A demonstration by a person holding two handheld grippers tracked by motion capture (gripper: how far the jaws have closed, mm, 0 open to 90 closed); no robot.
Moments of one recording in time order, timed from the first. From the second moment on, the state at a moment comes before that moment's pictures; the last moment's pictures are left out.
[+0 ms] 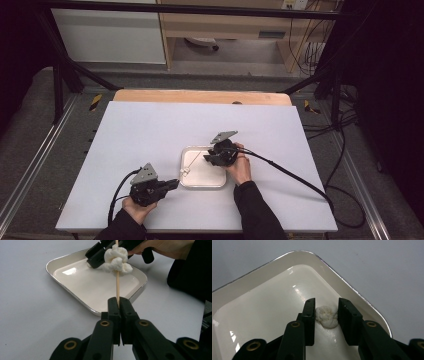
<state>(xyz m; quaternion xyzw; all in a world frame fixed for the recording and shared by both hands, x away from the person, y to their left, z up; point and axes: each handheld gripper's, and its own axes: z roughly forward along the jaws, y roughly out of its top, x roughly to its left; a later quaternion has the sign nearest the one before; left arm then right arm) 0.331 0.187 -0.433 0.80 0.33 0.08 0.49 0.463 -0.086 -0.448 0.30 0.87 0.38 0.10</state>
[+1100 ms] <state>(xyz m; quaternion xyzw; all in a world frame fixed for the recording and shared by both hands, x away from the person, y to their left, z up) 0.330 0.186 -0.432 0.81 0.32 0.09 0.49 0.447 -0.094 -0.421 0.29 0.86 0.40 0.10</state>
